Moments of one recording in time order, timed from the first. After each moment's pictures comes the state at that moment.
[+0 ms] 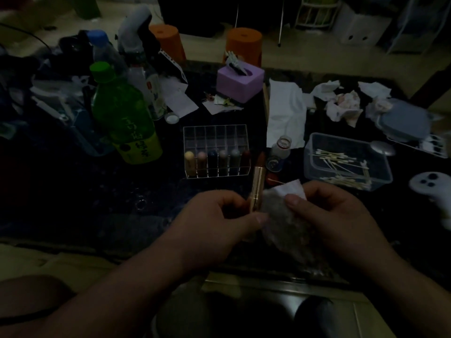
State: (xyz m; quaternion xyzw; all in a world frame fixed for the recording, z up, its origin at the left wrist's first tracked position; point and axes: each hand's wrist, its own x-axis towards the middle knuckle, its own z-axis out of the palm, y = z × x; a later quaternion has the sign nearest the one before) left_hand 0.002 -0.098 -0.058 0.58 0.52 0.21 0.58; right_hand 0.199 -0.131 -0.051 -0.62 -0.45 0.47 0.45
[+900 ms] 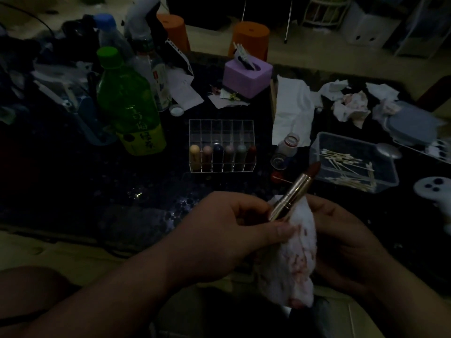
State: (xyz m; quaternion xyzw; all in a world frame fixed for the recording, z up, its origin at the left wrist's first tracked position) left_hand 0.000 -0.106 -0.051 0.56 0.40 0.24 0.69; right_hand 0.196 -0.136 -0.063 -0.40 -0.25 0.76 0.44
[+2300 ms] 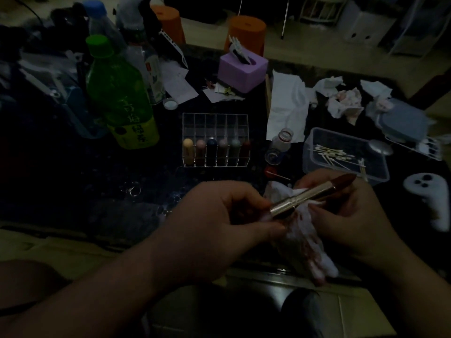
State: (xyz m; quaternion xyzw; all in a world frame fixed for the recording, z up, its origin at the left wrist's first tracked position) left_hand 0.000 -0.113 -0.046 0.67 0.41 0.29 0.55; right_hand 0.204 -0.129 -0.041 -0.44 -0.57 0.50 0.48
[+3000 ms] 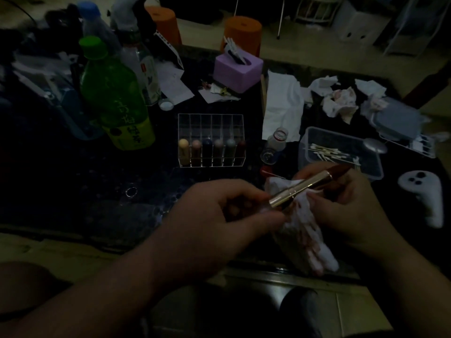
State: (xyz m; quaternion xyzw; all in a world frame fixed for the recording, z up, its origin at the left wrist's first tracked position) left_hand 0.005 -0.114 -0.042 0.69 0.40 0.33 0.50; right_hand 0.207 -0.125 -0.040 -0.44 -0.53 0.51 0.51
